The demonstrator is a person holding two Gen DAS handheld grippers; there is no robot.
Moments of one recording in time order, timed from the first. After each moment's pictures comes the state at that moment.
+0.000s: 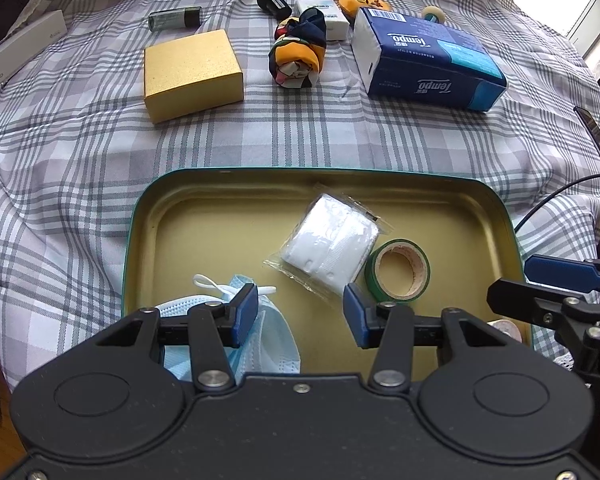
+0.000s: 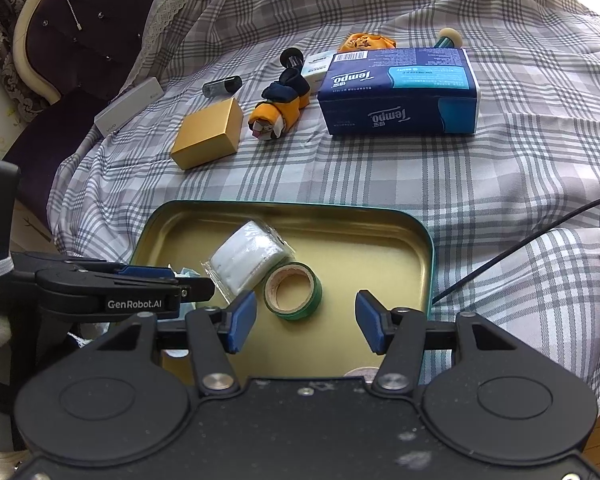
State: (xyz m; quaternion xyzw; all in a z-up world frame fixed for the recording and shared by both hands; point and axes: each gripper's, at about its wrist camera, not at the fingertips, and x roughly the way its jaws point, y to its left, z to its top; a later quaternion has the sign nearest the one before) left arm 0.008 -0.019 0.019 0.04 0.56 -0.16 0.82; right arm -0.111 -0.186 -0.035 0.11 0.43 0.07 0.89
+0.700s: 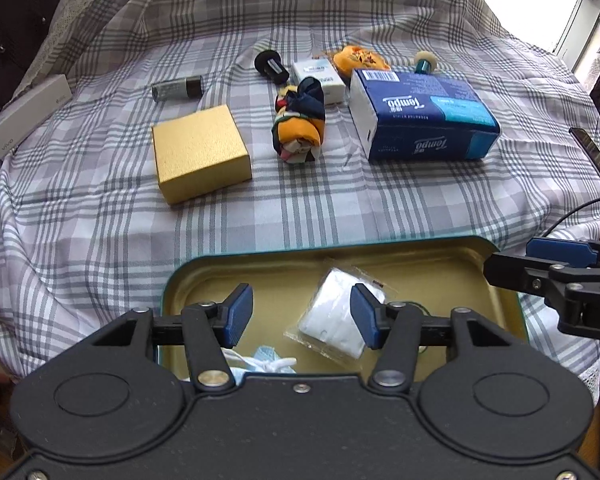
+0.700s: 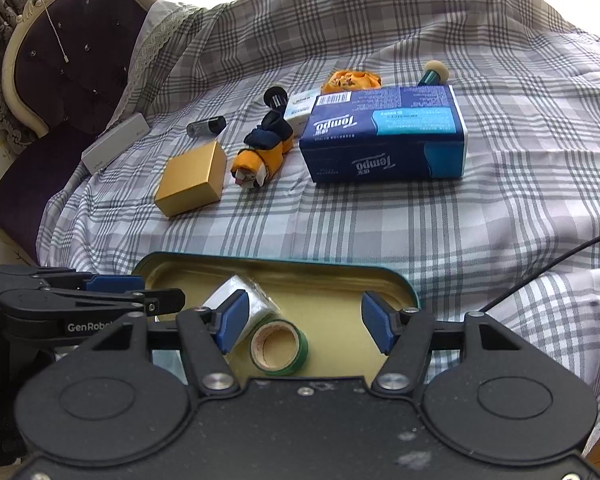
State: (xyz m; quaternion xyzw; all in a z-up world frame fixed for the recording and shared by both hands) left arm 0.026 -0.021 0.054 0.07 0.49 -0.16 0.85; right arm -0.087 -0.195 -0.017 0.12 0.38 0.04 0.92
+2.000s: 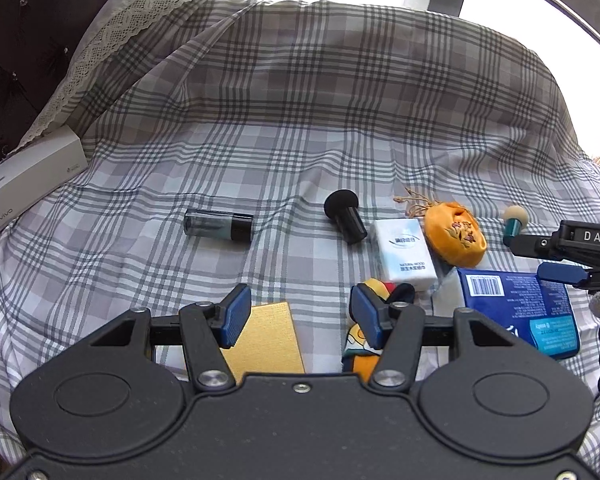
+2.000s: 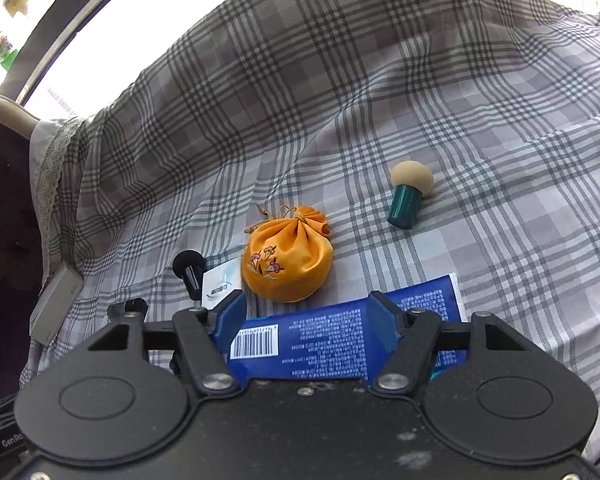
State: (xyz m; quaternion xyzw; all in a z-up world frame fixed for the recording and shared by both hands) left arm 0.196 -0.011 0.069 -0.01 0.45 -0.09 0.89; right arm 0.162 -0.284 0.009 0.24 0.38 -0.03 0.89
